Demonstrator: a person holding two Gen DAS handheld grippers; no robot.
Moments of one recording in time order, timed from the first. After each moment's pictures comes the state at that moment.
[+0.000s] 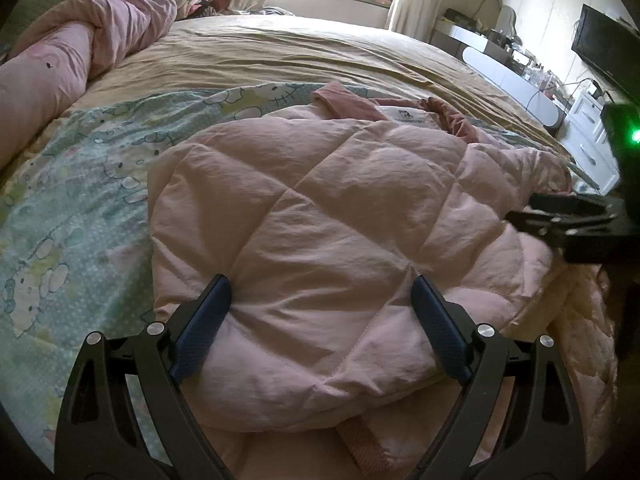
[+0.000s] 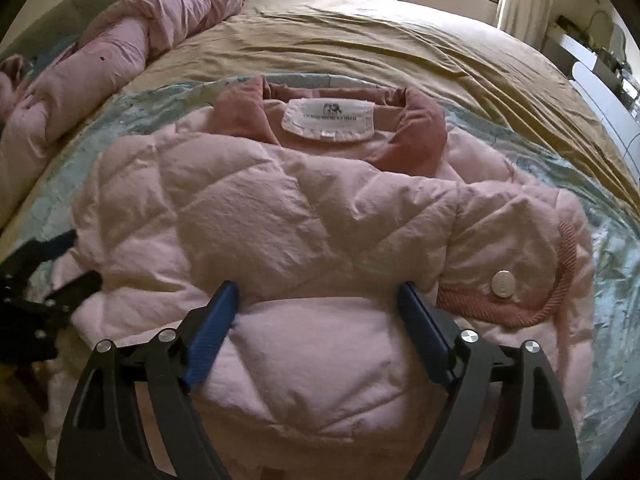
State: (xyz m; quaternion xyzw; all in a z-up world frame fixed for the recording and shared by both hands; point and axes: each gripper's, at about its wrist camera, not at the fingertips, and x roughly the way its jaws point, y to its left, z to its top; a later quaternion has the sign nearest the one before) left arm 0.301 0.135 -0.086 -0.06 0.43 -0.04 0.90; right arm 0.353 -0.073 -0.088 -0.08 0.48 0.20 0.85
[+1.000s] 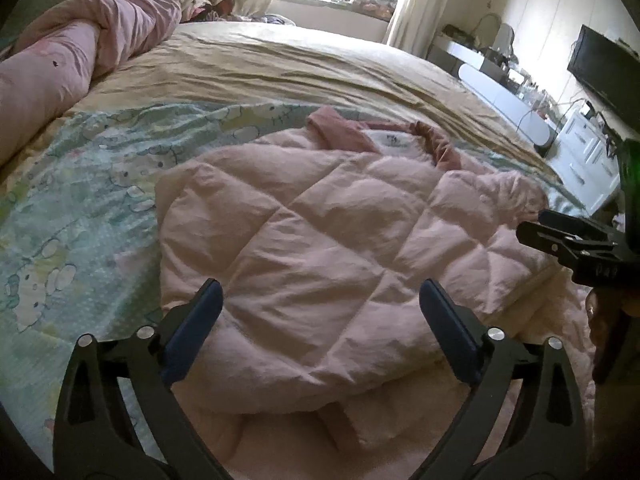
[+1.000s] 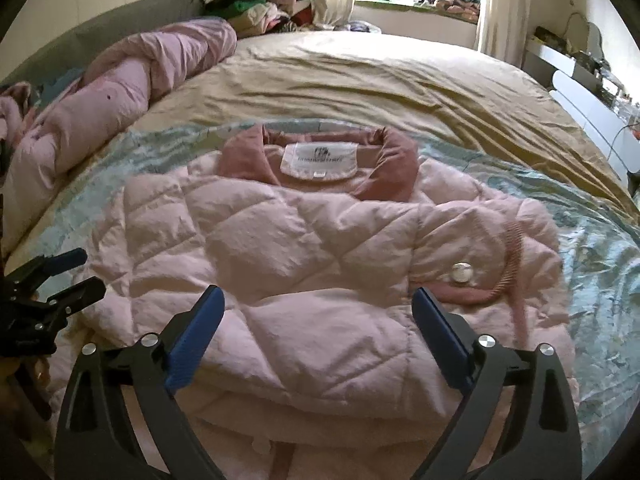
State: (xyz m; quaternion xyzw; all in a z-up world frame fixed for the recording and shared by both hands) left arm 0.290 0.139 -0.055 -0.09 0.41 -0.05 0.91; right arm 0.325 -0.095 -0.042 -0.05 0.43 0.19 0.88
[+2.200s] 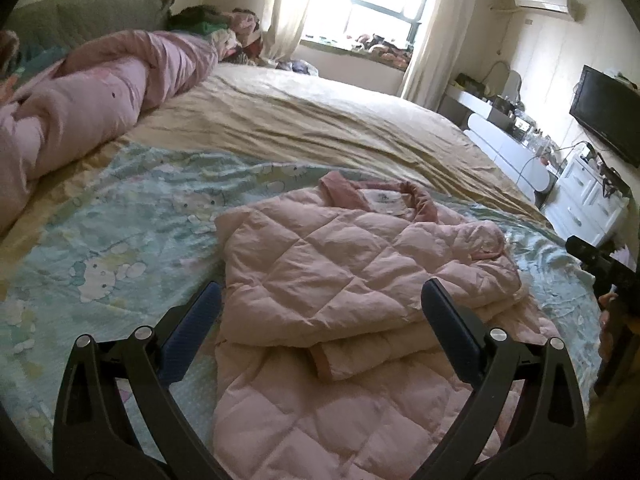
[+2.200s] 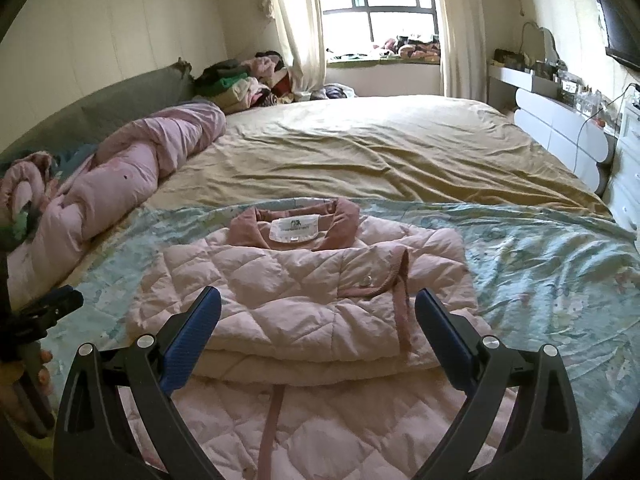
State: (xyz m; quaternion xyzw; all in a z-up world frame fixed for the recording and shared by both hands) left arm 0.202 0.142 0.033 -0.11 0.33 0.00 0.94; right arm 0.238 -0.182 0.049 0.02 0.33 0.18 0.93
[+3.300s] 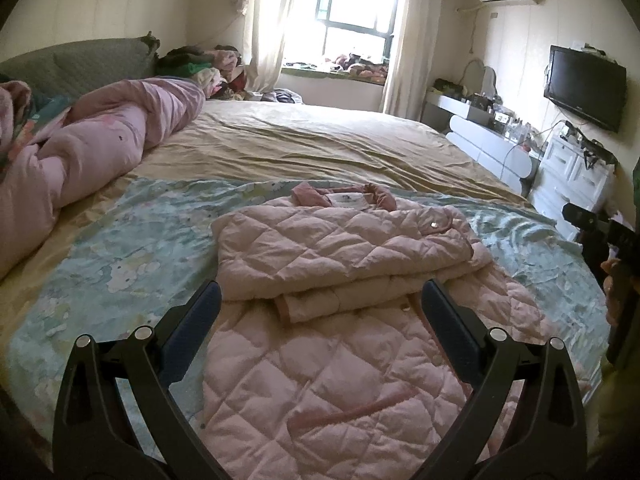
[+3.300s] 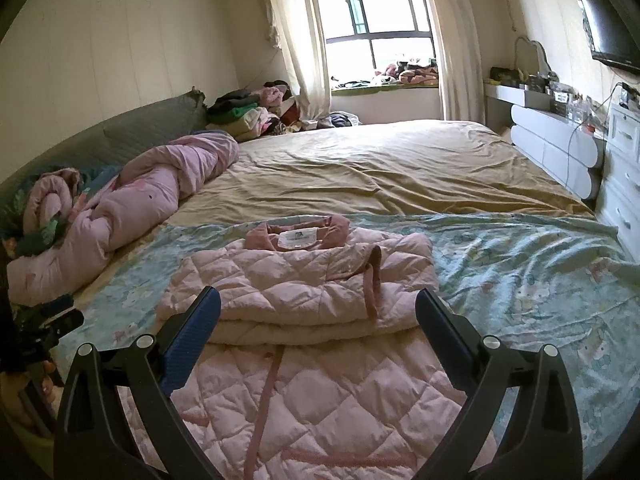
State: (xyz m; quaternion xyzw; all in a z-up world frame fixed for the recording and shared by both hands) left arm 0.104 0.083 0.064 -0.06 0.30 -0.01 0.95; right arm 0.146 -0.247 0.080 0.05 0.28 0.19 0.94
